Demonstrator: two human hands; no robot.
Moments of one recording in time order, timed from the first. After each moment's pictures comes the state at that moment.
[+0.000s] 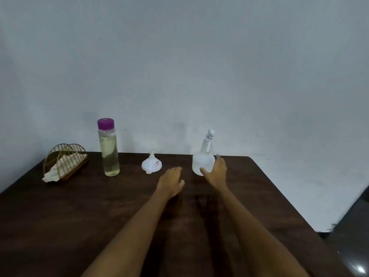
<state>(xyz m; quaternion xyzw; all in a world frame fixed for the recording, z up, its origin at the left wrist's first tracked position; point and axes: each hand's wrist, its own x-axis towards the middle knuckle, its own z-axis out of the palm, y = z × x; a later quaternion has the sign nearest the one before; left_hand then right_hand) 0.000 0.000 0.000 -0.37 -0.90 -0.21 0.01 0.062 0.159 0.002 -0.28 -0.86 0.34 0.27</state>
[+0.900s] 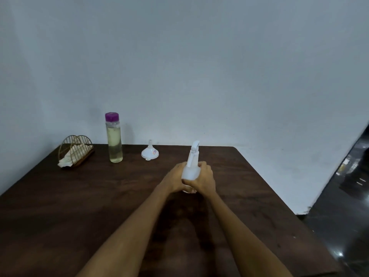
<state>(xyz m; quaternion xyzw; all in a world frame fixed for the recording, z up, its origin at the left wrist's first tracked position) 0.090 -0.040 0.019 -0.46 -0.78 -0.41 -0.13 0.166 0.070 0.005 -0.28 -0.88 0.32 0.20</state>
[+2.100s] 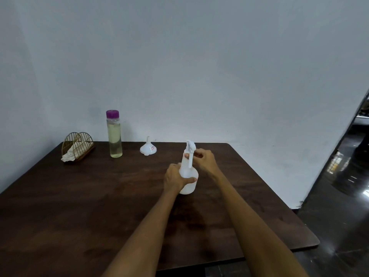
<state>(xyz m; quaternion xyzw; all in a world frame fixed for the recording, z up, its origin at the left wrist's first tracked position) 0.141 -0.044 0.002 -0.25 -0.86 -0.43 -0.04 0.197 0.066 0.053 -0.11 -0.84 0.45 0.29</state>
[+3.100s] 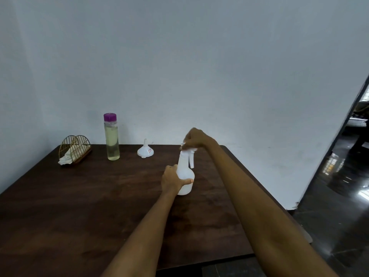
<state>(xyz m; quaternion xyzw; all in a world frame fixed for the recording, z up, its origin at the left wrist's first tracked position) 0.154 -0.049 0.014 -0.26 -0.88 -0.41 -0.02 0.186 0.046 0.164 -0.19 -0.96 0.20 0.04</state>
